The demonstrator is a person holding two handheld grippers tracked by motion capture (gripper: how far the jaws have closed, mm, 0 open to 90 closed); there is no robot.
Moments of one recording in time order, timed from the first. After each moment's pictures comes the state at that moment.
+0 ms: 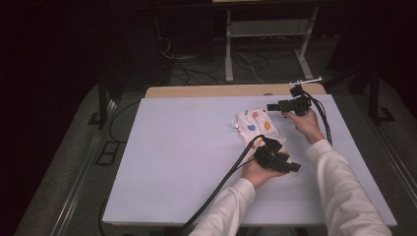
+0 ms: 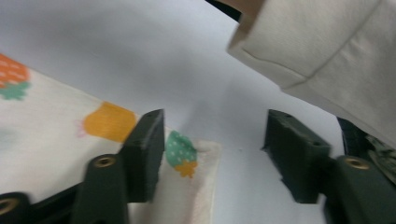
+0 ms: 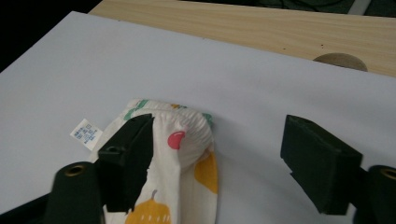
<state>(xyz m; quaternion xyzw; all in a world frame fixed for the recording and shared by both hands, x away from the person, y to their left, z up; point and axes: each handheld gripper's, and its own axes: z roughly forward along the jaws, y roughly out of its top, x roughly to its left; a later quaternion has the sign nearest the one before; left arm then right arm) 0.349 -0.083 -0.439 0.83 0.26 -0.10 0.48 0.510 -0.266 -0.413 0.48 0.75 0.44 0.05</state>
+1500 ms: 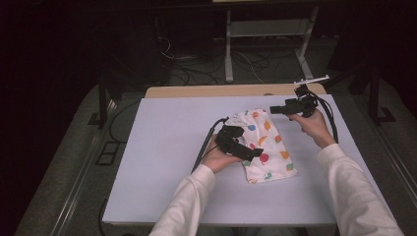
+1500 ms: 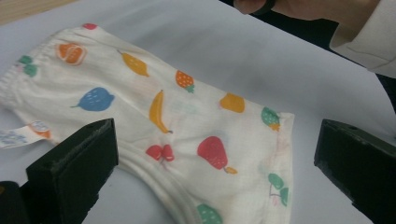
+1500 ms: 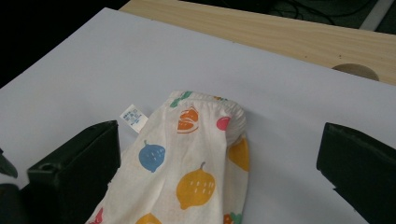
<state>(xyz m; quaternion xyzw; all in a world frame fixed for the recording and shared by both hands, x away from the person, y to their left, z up) 0.369 0.022 -0.387 0.84 0.27 0.03 0.47 0.481 -0.264 -0.383 0.45 0.77 0.45 0.05</state>
